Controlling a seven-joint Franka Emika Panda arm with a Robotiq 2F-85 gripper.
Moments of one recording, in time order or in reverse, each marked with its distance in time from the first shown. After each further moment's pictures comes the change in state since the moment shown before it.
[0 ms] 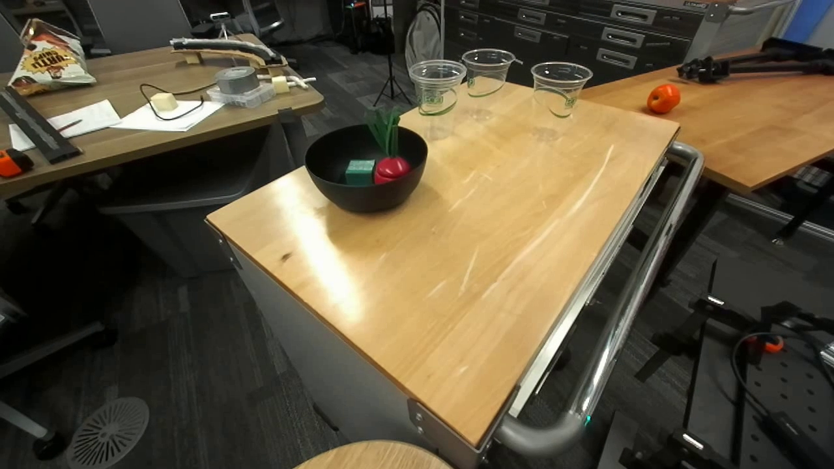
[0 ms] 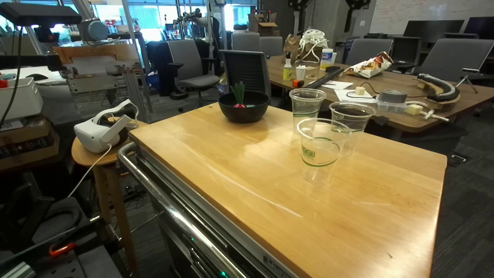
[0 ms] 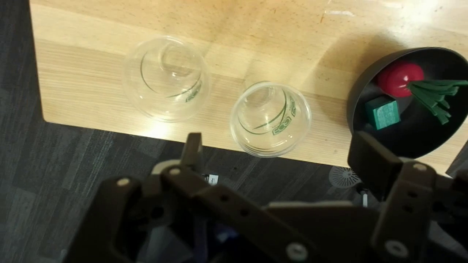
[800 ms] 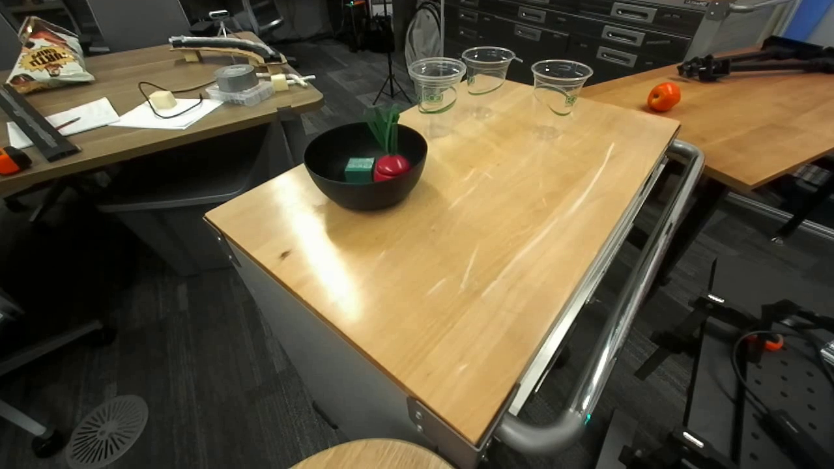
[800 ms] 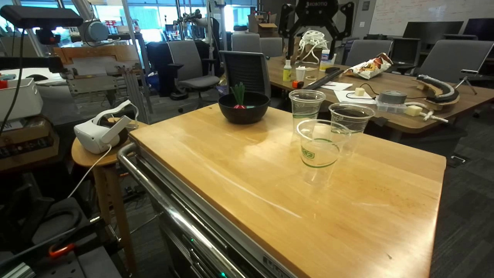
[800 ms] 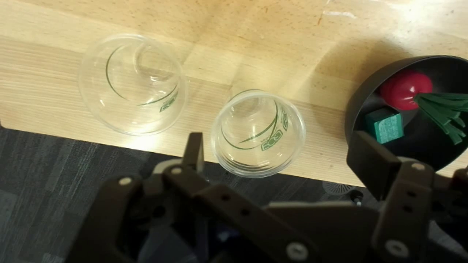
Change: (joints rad) arm 0.025 -0.014 0.015 -0.146 0.001 0.131 -0.002
